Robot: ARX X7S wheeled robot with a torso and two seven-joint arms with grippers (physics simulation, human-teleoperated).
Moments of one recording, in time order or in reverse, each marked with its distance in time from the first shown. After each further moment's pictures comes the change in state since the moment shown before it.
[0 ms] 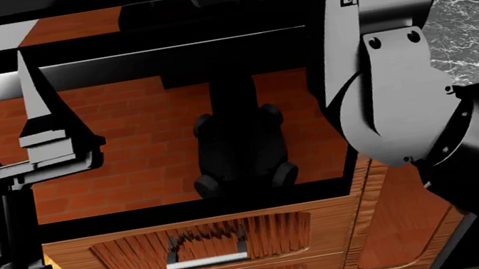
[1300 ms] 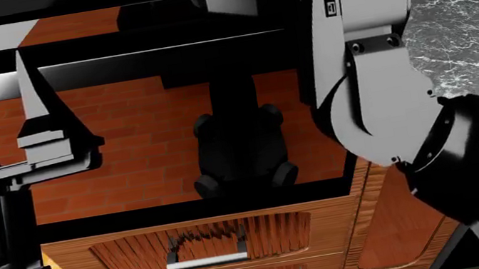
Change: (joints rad) left arm 0.000 -0.019 0.006 0.003 -0.018 0.006 -0.019; right arm -0.050 -0.028 0.028 0.059 0.071 -0.048 0.099
